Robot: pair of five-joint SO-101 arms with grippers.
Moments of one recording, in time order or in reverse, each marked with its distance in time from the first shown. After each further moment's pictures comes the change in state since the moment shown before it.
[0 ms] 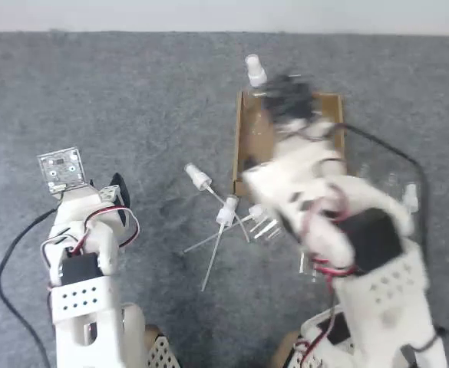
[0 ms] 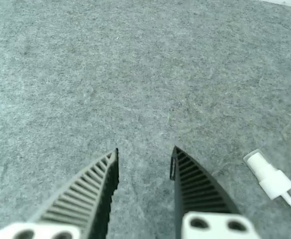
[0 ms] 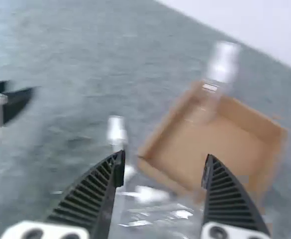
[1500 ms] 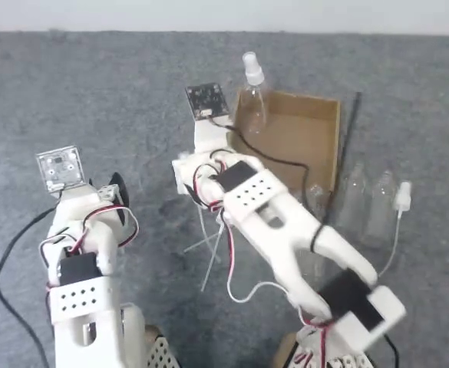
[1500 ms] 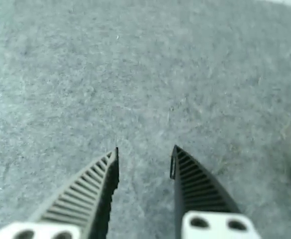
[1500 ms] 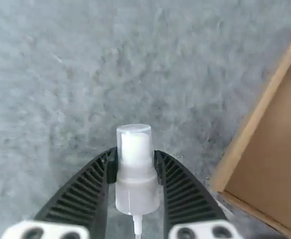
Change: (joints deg) left arm -0.1 0.0 -0.9 0.9 0.0; right arm -12.0 42.4 10.3 -40.1 -25.3
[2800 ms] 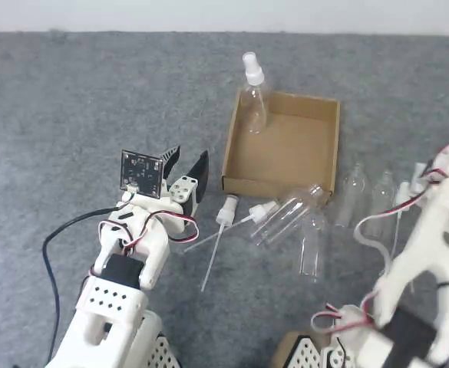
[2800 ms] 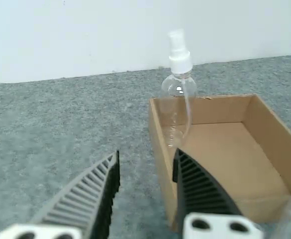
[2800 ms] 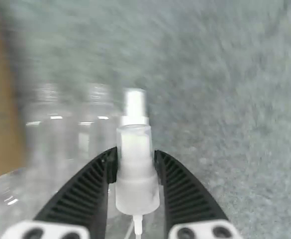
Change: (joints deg) left arm 29.6 0.0 2.5 -20.2 0.2; right arm 69.0 -18.5 1.4 28.0 34.5
